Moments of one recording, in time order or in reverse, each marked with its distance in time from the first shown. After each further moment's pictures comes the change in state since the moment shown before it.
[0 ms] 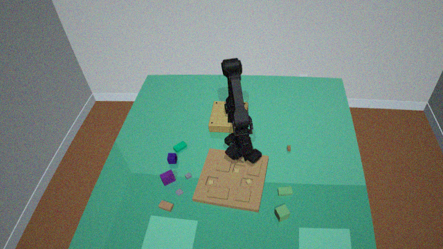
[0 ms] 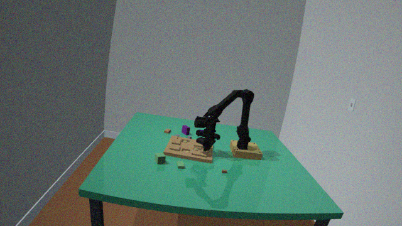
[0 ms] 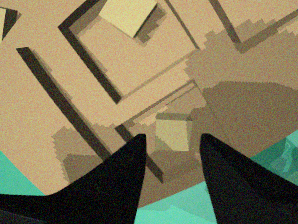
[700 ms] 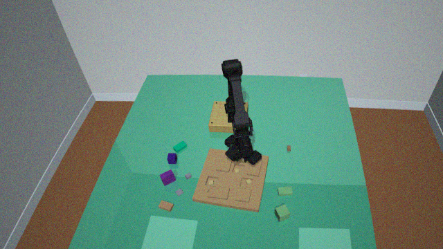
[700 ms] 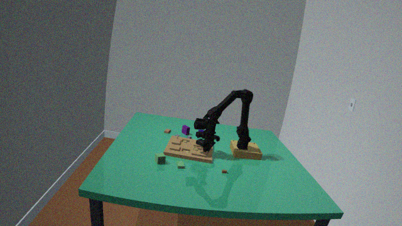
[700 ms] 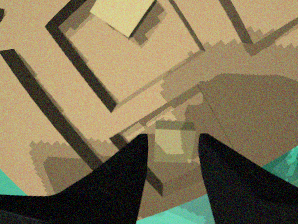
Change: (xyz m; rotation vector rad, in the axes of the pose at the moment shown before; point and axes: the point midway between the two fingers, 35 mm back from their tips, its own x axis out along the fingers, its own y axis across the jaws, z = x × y) arm 0.011 0.000 0.000 0.000 0.000 0.000
